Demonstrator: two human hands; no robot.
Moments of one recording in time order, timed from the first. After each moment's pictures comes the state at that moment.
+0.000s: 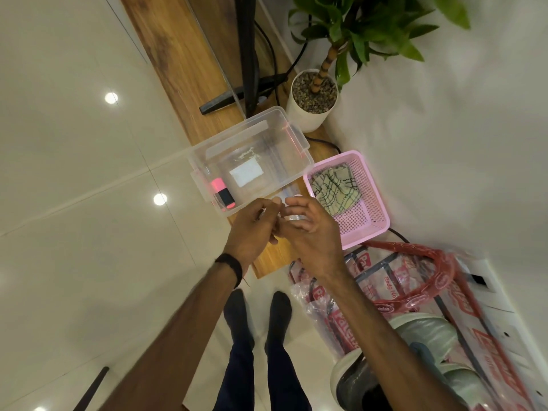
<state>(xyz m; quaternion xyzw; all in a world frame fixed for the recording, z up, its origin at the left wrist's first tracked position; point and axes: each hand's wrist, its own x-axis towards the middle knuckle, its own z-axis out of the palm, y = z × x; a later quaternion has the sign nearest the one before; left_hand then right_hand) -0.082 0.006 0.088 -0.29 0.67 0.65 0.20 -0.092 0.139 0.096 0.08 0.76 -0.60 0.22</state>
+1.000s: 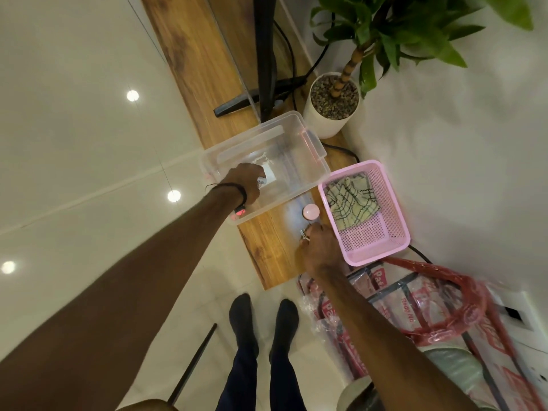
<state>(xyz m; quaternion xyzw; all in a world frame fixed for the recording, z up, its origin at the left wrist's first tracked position) -0.194 -0.064 -0.005 -0.09 0.91 0.23 0.32 -0.104 0.154 -0.036 -0.02 0.97 -0.10 0.22</state>
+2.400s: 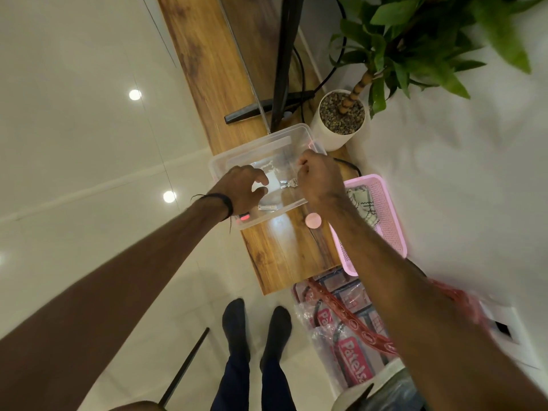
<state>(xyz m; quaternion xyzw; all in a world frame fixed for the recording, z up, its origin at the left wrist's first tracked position) -0.170 -0.088 0.028 -0.05 0.92 0.32 0.22 -0.236 0.095 0.040 -0.10 0.96 -0.22 0.14</state>
